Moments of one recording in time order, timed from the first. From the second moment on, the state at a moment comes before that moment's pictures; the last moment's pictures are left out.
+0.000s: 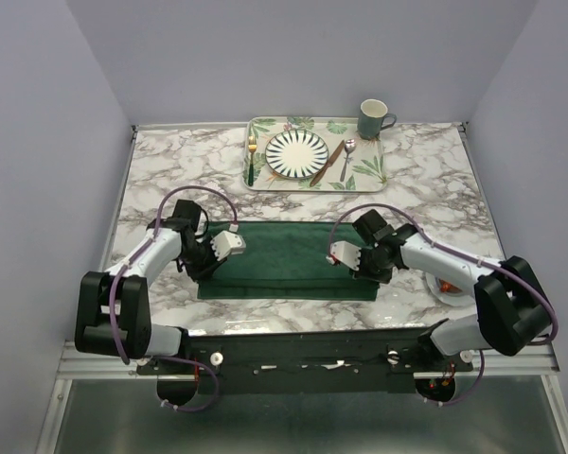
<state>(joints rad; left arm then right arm) -0.12 1.38 0.78 -0.82 0.38 0.97 0.57 1.41 0.78 -0.73 -0.08 -0.80</state>
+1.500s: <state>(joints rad) -0.12 1.18 0.64 -0.85 0.35 1.13 0.59 1.44 0.86 -0.83 -0.17 -0.70</state>
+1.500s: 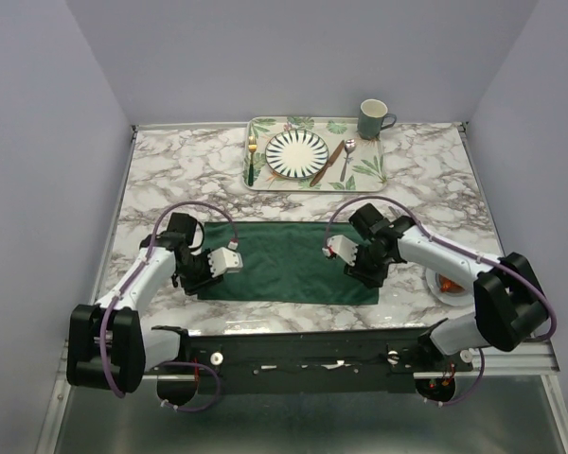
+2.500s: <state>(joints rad) -0.12 1.86 1.22 -0.61 0.37 0.43 0.58 2.08 1.55 -0.79 -0.20 -0.27</state>
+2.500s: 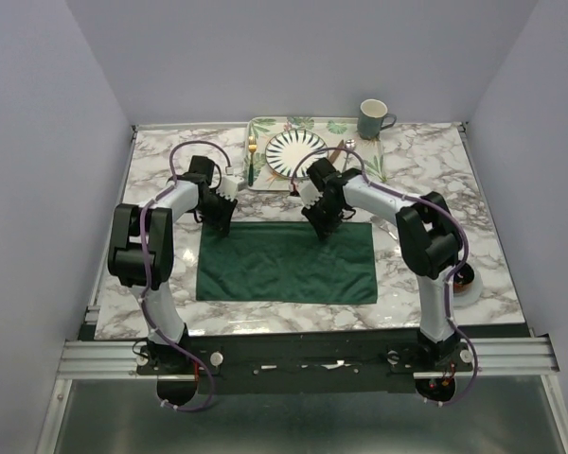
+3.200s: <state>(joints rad) -0.08 1.28 1.12 -0.27 0.70 0.18 0.49 1.59 1.60 -0.48 -0.49 -0.02</state>
